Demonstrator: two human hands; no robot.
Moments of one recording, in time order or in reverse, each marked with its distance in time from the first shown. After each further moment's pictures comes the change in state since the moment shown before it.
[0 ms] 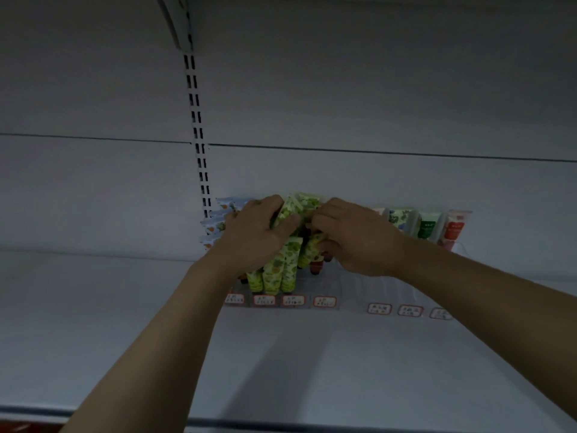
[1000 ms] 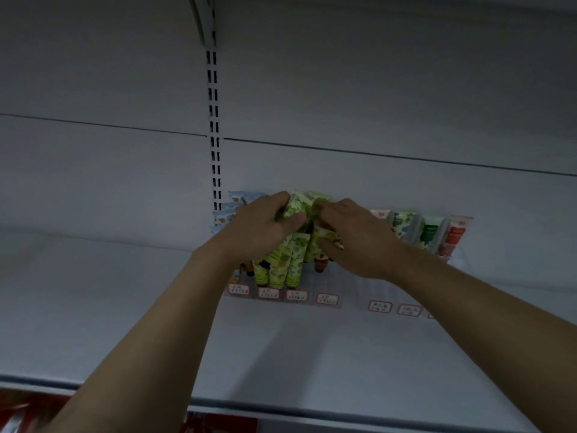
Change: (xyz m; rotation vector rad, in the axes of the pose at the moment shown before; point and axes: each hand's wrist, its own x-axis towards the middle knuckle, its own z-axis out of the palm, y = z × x) left_hand -0.007 0.003 -0.017 -0.202 -0.140 -0.081; right_hand 0.005 -0.029 -0.012 0.045 -0.141 0.292
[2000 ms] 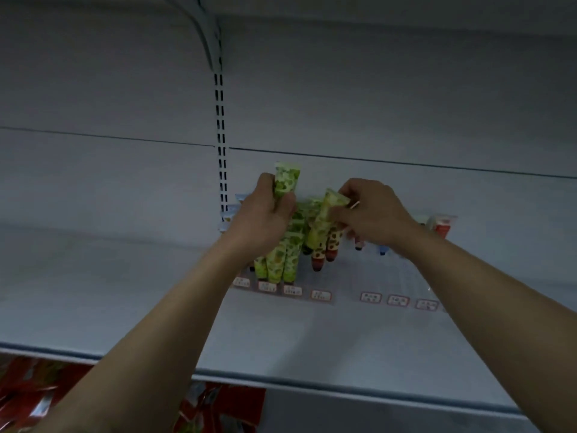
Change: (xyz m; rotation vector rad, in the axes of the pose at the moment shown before) left_hand -0.035 0.057 -0.006 -0.017 0.299 -0.017; right_hand -0.005 -0.015 -0.068 0.571 0.065 0.552
